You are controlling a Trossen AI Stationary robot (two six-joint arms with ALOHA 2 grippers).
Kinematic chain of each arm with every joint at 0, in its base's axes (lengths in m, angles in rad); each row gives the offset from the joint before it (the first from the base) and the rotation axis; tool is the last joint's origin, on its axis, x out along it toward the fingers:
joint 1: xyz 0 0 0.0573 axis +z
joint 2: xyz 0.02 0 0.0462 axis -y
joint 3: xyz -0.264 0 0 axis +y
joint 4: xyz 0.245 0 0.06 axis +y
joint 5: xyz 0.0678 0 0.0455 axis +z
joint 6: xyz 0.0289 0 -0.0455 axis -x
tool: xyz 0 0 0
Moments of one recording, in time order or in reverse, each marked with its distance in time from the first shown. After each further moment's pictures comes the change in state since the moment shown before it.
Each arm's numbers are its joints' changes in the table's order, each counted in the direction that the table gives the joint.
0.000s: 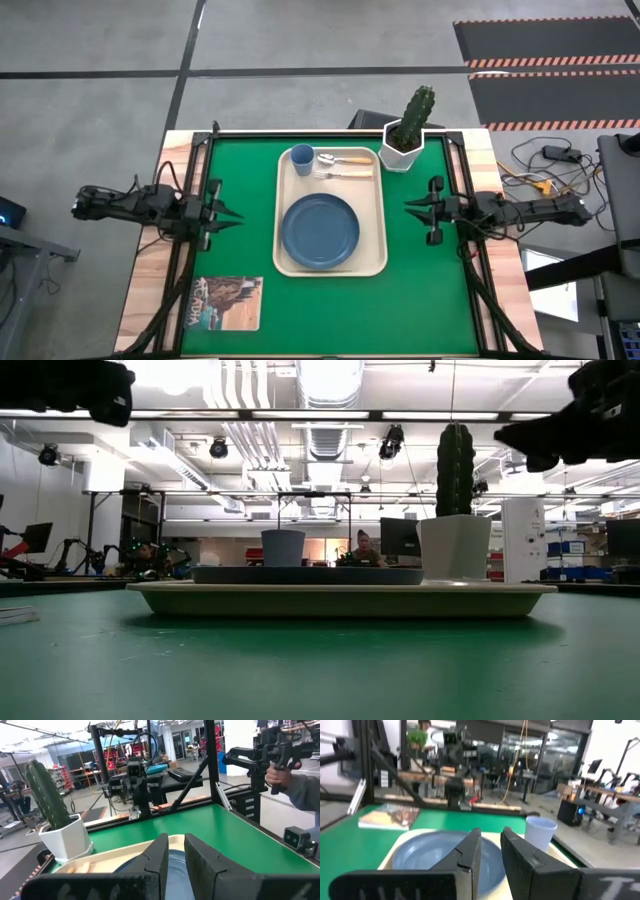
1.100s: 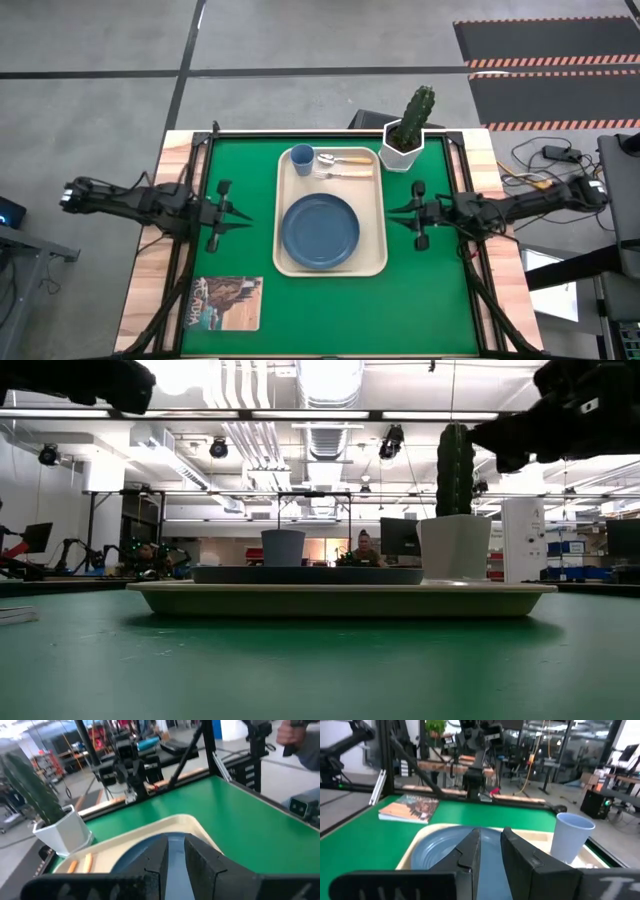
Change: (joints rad) left arm 0.000 -0.209 -0.117 0.011 -0.007 -0.109; right arm 0.001 -0.566 -0.064 -0.398 0.091 -0.036
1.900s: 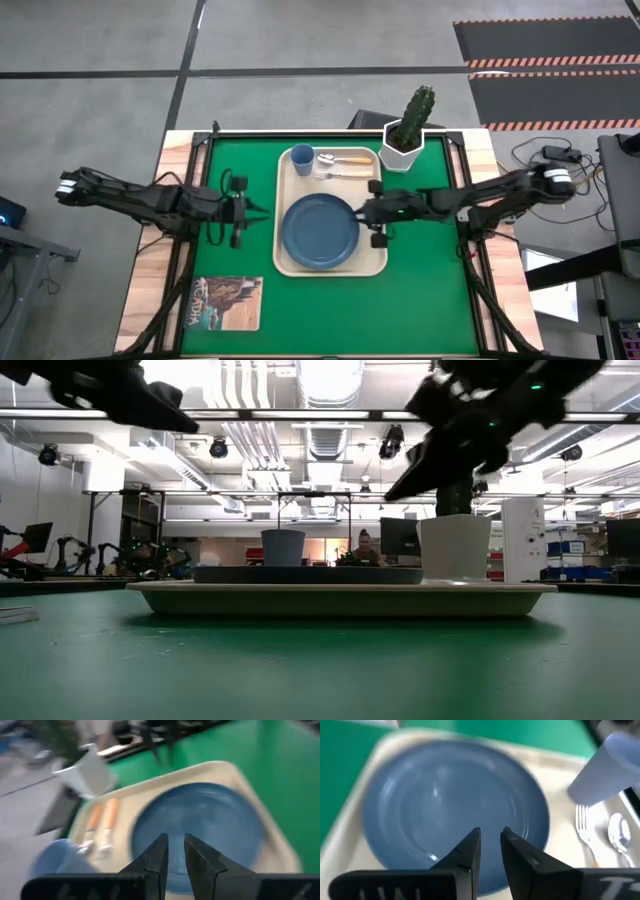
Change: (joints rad) left arm -0.001 -0.328 -0.148 0.095 0.251 0.056; right arm -0.069 -0.660 -0.600 0.549 -0.001 0.037
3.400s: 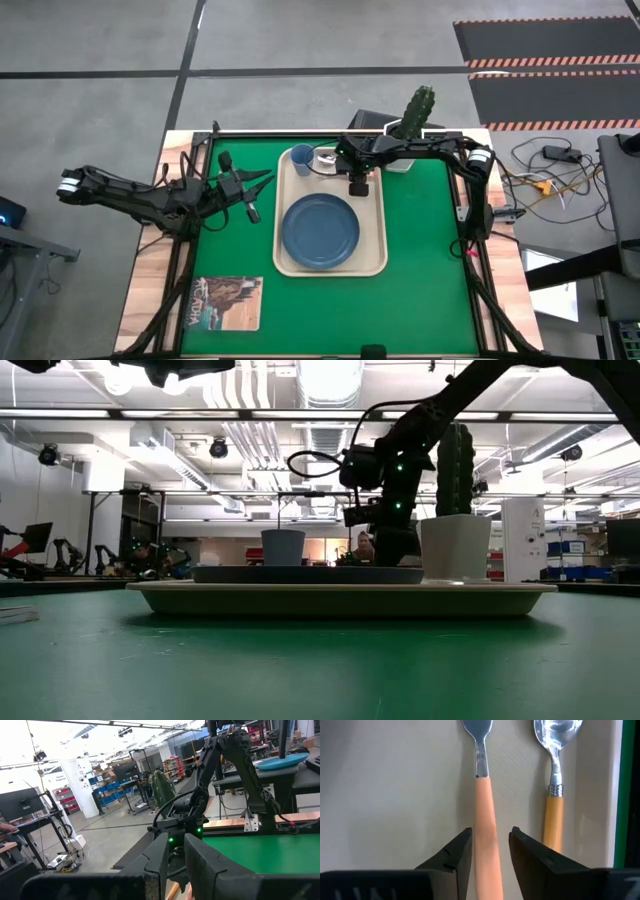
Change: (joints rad) left arm 0.002 -0.079 -0.001 -0.625 0.375 -0.106; right arm -0.472 -0.599 -0.648 0.670 -0.008 0.291
